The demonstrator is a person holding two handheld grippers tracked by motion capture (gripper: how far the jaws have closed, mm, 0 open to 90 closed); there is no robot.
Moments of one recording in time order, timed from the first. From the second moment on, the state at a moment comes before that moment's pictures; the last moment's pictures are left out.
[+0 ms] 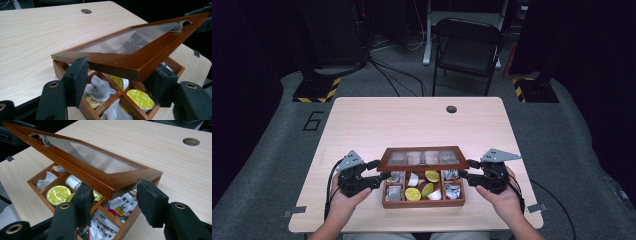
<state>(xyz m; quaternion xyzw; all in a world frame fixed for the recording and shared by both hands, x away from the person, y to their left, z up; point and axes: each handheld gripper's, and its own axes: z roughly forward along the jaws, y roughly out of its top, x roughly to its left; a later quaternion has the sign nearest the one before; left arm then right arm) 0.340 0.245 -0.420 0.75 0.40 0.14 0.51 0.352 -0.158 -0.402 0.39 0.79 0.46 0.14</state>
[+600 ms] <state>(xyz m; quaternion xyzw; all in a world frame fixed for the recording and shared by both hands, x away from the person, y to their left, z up) 0.312 0.244 -0.437 0.76 0.41 0.13 0.49 0.327 -0.165 -0.426 0.38 0.79 0.46 0.13</state>
